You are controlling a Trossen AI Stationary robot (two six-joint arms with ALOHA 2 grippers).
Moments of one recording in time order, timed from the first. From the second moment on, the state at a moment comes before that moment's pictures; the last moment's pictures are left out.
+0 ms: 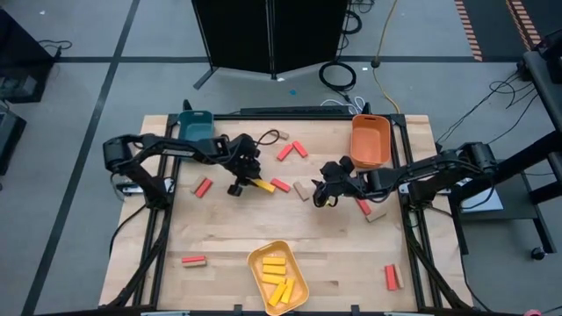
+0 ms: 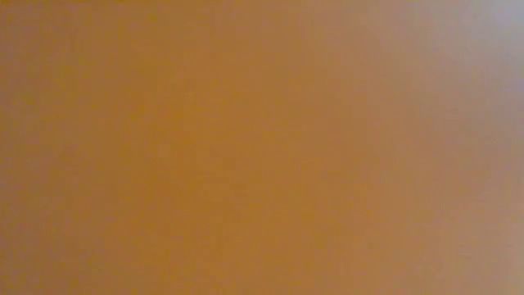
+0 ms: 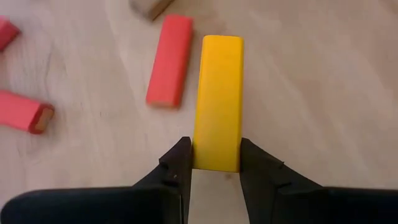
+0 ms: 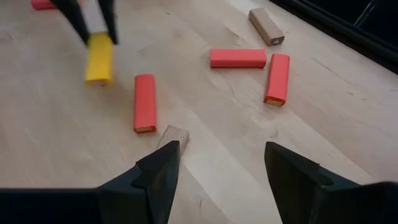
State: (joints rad) left arm 0.37 1.59 0.81 -0.26 0.43 0.69; right arm 0.08 1.38 0.70 -0.12 0.55 0.58
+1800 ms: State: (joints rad) left arm -0.25 1.47 0.81 0.14 0.64 0.58; right arm 0.07 1.38 0.70 0.16 0.54 0.55
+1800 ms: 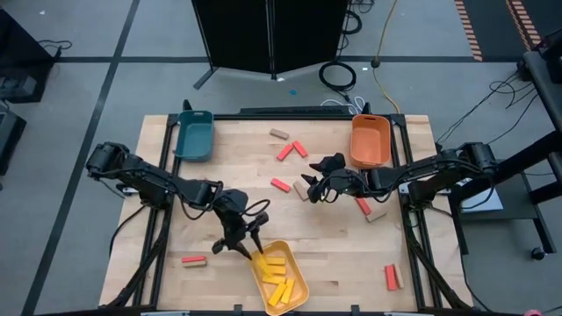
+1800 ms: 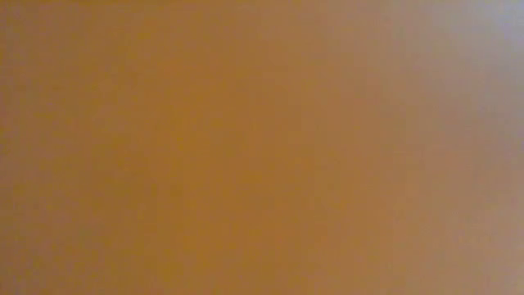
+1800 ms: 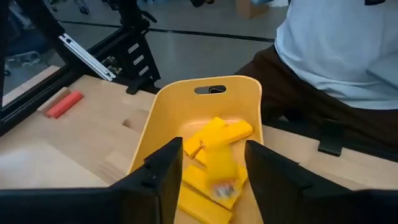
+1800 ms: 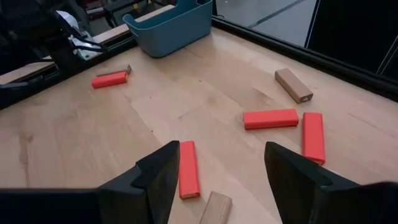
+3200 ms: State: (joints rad) left arm 0.33 1.18 0.61 -0.03 0.62 0.40; right arm 0.11 1.38 0.70 0.15 0.43 0.53
